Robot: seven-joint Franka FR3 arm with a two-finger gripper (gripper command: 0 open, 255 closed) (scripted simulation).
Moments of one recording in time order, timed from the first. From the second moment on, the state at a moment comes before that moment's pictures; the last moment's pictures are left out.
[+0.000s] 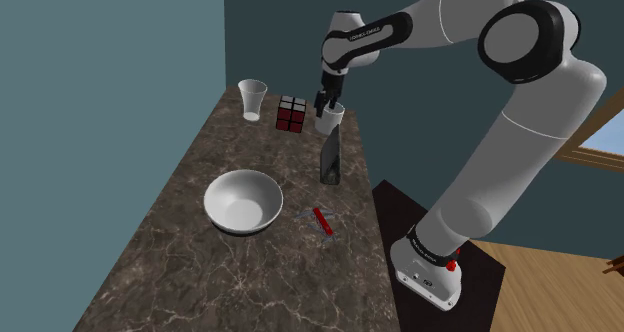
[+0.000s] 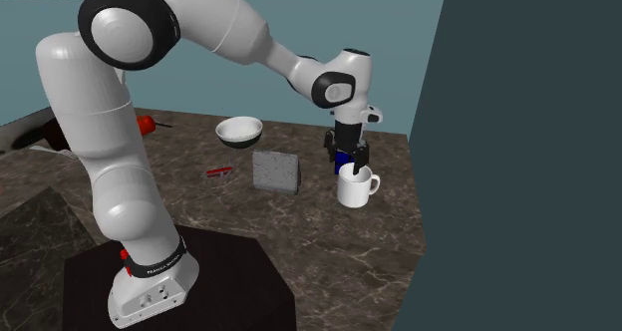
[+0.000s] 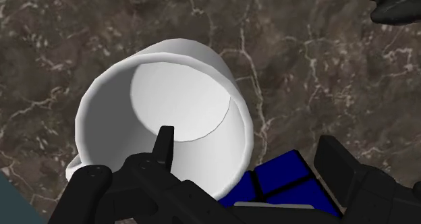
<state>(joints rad) -0.02 0.10 -0.17 -2.10 -0.01 2.15 -0.34</state>
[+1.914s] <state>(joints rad) -0.02 0.08 -0.17 -2.09 -0.02 2.12 -0.34</state>
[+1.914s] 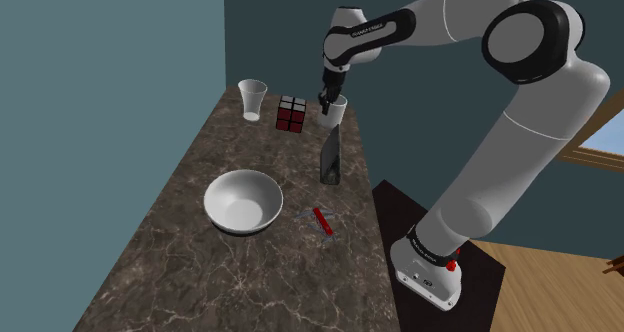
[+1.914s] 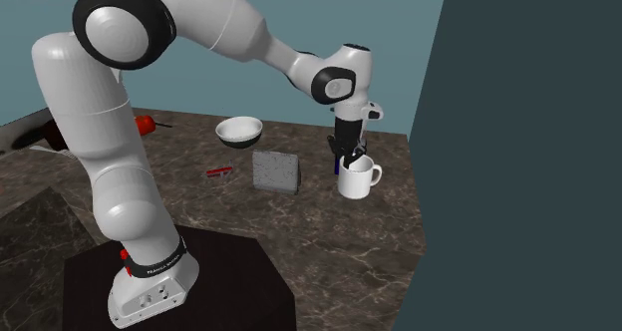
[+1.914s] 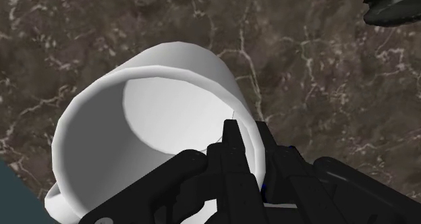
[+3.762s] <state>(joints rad) 0.01 -0.07 -0.14 -1.90 -0.04 1.79 -0.29</state>
